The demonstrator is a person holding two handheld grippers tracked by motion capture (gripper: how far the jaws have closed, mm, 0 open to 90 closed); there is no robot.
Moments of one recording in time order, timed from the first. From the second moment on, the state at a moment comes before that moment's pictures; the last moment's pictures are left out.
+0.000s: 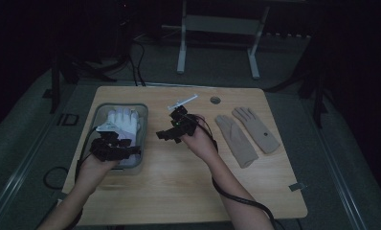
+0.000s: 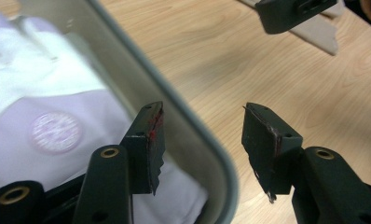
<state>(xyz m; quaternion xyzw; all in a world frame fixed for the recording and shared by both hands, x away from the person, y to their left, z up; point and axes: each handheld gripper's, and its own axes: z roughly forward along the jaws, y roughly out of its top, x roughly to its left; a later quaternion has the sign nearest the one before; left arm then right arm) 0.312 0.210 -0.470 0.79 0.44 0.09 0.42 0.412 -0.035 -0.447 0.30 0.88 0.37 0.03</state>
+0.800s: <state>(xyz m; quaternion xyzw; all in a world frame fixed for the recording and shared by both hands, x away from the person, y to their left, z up) 0.316 0.115 -0.497 0.82 0.36 0.05 0.43 0.411 -0.154 -0.449 0.34 0.86 0.38 0.07</state>
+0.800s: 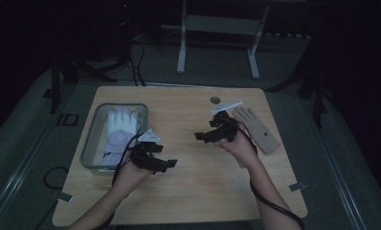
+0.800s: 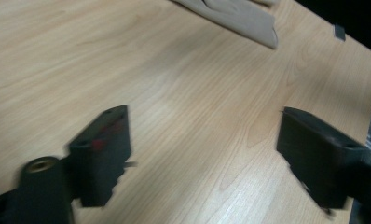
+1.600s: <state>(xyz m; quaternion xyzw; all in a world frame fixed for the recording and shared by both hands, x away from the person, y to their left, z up) 0.304 0.086 -0.549 0.81 0.34 0.08 0.47 0.432 -0.277 -0.500 0.38 0.85 0.33 0.16</state>
